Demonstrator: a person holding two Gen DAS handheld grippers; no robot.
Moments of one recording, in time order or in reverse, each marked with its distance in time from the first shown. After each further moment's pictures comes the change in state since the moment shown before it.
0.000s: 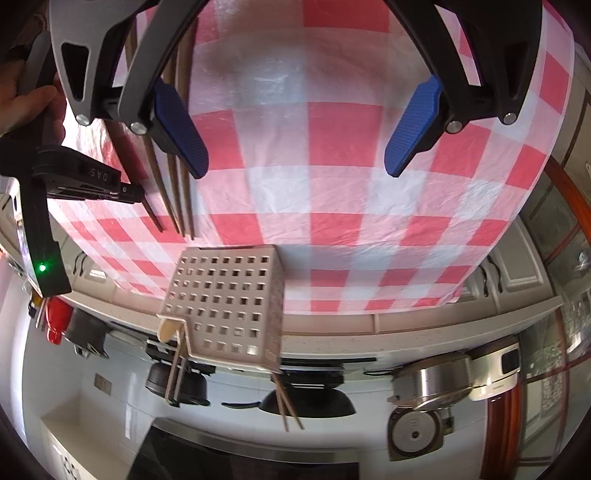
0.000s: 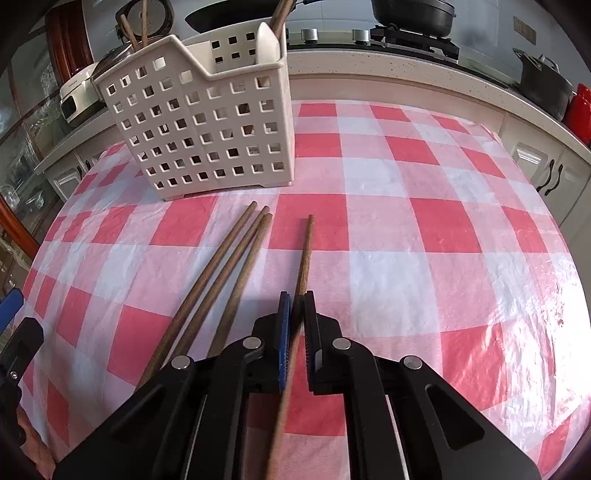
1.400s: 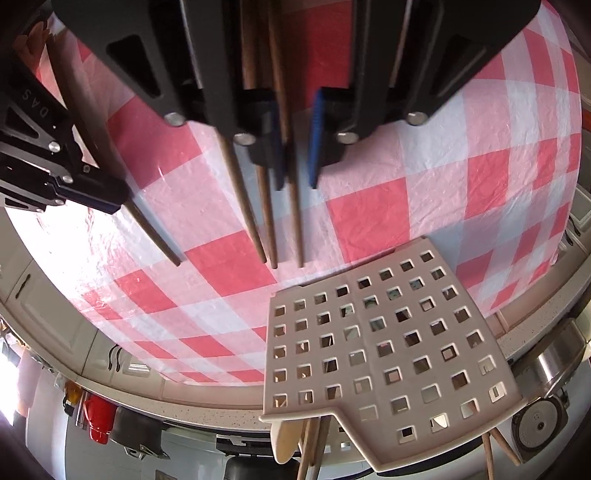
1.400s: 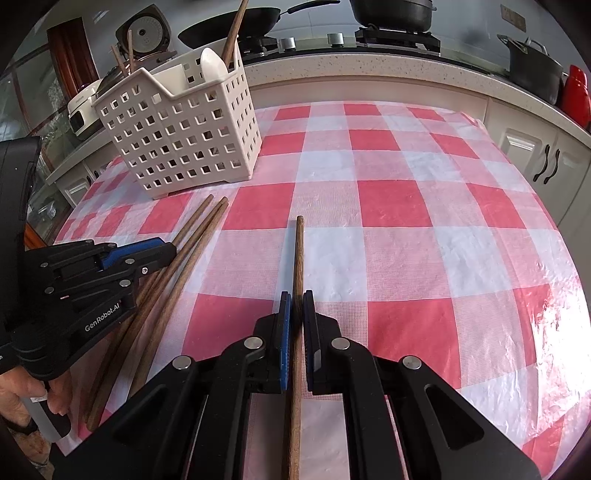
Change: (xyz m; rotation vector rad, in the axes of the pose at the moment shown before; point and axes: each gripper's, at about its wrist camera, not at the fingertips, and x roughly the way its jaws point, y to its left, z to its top) left arm 0.117 -0.106 0.031 0.275 0.263 -0.122; right arm -0.017 -0.049 -0.021 0.019 -0.034 0.058
